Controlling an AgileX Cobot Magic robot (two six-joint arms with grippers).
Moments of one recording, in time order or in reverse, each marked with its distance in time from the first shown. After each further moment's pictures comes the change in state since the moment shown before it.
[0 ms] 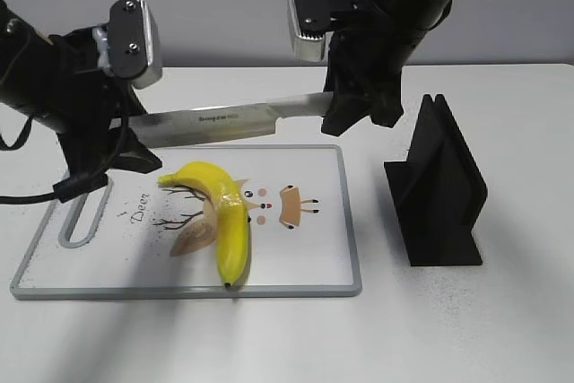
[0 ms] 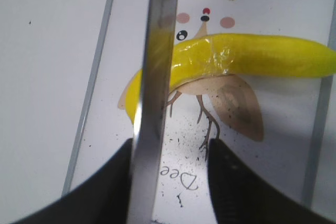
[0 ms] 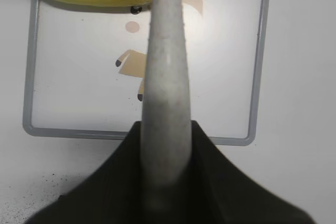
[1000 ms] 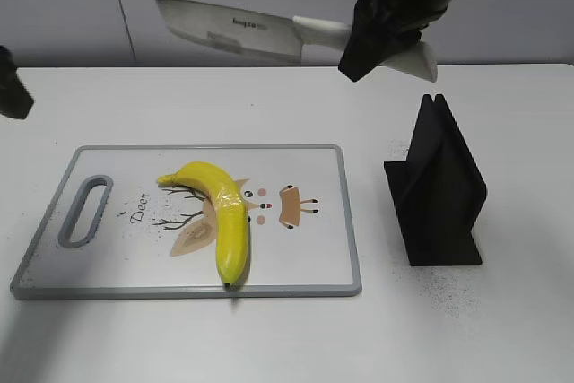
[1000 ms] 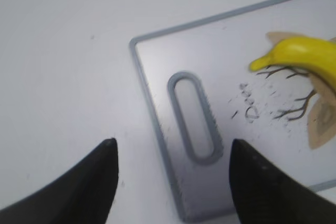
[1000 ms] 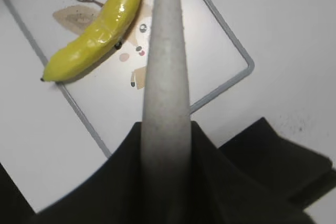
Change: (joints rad) left arm 0.273 -0.167 -0.056 0.363 0.221 -1.151; right arm -0.003 -0.190 -0.005 -0.054 0.056 0.718
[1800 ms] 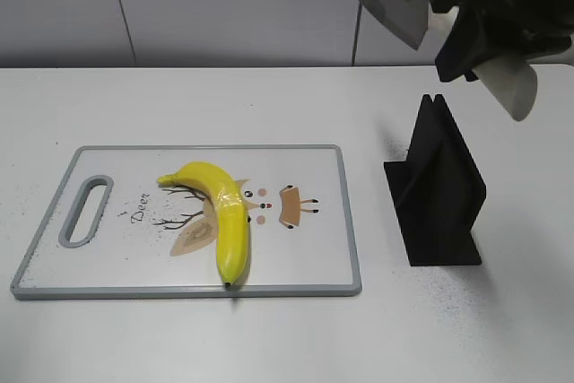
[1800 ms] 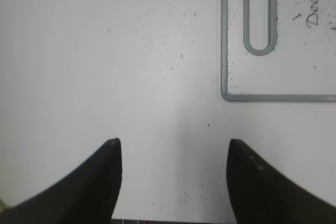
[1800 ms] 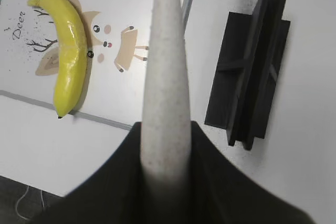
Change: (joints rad) left arm 0.059 -0.514 0.181 0.187 0.302 -0.229; right arm -0.001 -0.383 0.362 -0.167 -0.112 0.827
